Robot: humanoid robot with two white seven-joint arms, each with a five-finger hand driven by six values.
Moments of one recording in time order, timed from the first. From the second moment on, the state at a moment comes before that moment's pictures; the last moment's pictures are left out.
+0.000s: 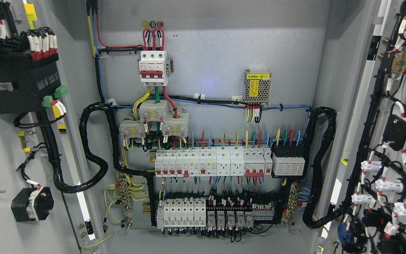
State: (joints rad) left arm 0.36 0.15 -0.13 -1.72 0.26 -0.23 -0.40; right arm 0.28 -0.24 0.15 -1.98 -0.38 -0.41 0.41
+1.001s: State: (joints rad) left arm 0.44 0.20 -0.01 -2.00 0.26 -0.45 -0.40; right arm 0.34 -0.29 -0.02 -2.07 -0.50 -0.50 0.38
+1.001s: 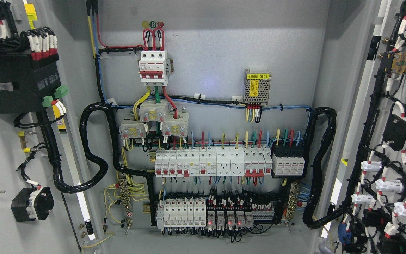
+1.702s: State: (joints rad) left arm 0.49 0.16 0.13 -2.04 0.31 -0.45 -0.40; right arm 0.34 -0.30 -0.10 -2.08 -0.53 -0.50 0.38
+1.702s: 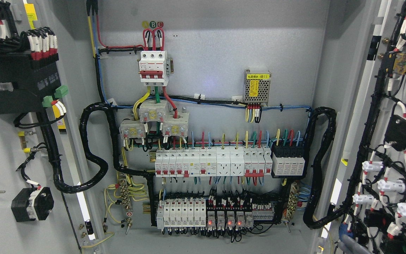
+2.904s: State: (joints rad) left arm 0.49 0.18 0.36 -1.95 0.58 -0.30 -0.59; right arm 0.38 -0.28 -0.23 -2.08 -0.64 -0.50 0.38
